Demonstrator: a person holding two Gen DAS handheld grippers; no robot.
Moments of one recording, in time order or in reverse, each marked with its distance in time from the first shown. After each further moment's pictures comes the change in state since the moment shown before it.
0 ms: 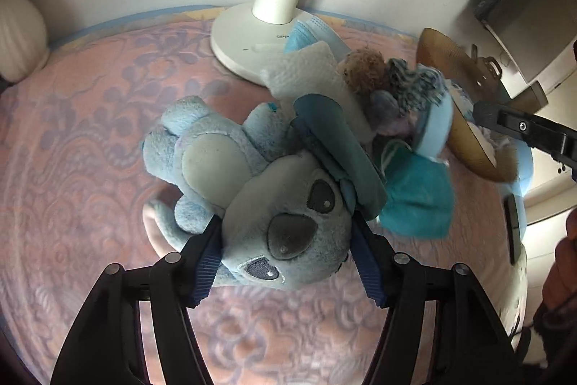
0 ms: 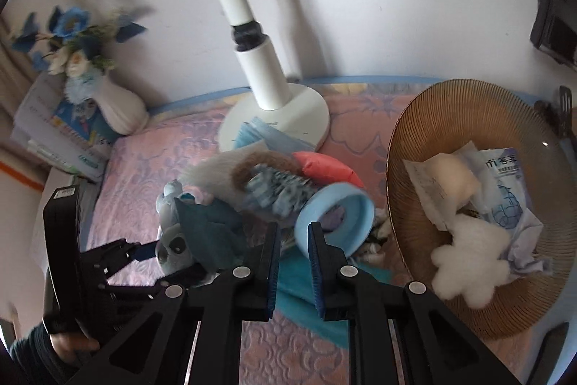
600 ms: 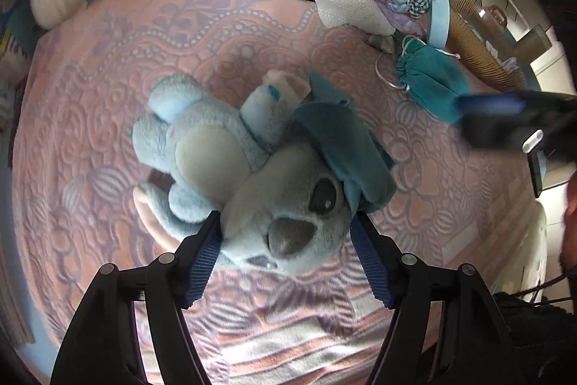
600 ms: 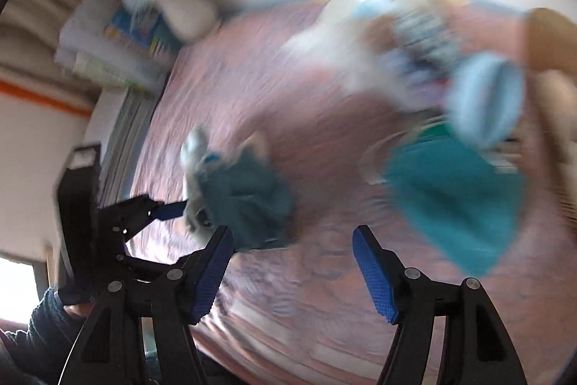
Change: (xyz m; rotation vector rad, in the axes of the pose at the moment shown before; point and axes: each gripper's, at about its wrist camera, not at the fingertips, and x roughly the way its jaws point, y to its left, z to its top) left arm -0.019 0.032 -0.070 0.037 0.122 0.074; right arm 0.056 0.074 -0.054 -0.097 0.296 0.261
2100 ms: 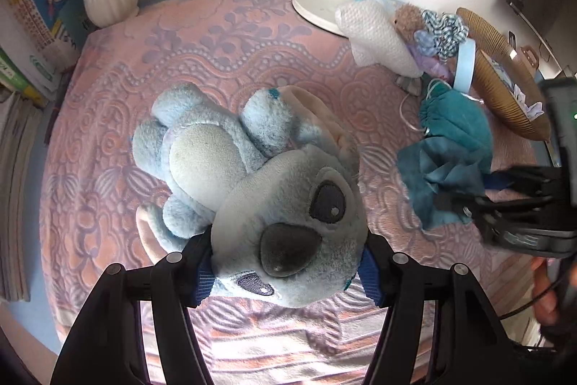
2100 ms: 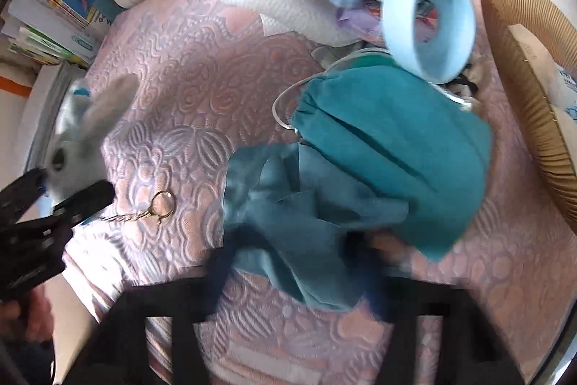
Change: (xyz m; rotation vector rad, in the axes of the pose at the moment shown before) left arm -0.057 -0.016 -0.013 -0.138 -0.108 0.167; right arm 0.022 -0.044 -0.022 0.024 0.033 -0.261
